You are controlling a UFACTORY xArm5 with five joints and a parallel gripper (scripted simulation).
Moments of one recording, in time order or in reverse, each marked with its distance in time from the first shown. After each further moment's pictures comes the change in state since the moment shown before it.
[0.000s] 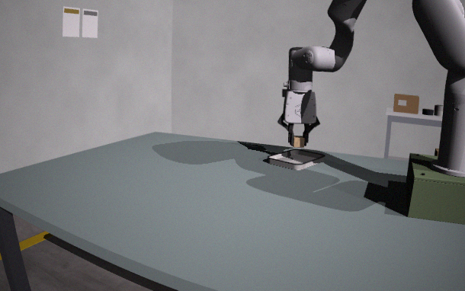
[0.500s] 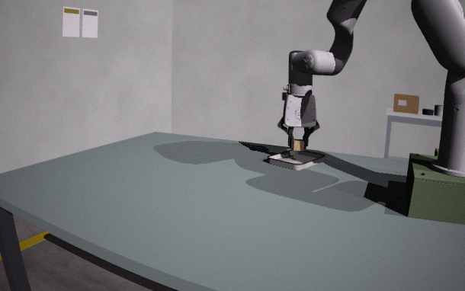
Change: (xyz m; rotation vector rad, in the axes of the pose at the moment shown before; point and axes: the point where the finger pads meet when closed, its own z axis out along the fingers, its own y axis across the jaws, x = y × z) arm 0.000 0.000 0.011 0.000 0.000 0.000
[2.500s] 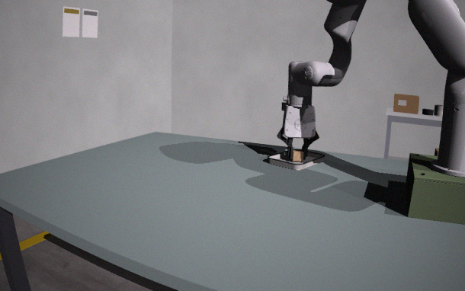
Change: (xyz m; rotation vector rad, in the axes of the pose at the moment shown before) arm 0.001 0.000 0.034 0.000 0.000 0.000
